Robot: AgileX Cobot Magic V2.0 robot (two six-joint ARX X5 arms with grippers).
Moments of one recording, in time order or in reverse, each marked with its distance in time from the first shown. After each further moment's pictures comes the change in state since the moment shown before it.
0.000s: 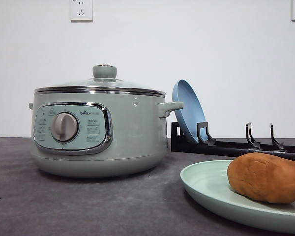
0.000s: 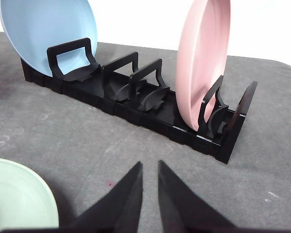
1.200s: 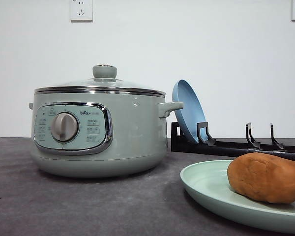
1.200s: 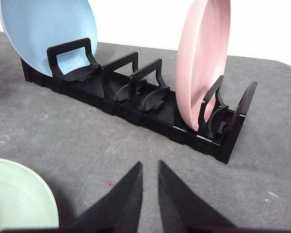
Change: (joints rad) left_arx 0.000 0.000 0.000 0.000 0.000 0.000; right_arx 0.000 0.000 0.000 0.000 0.000 0.000
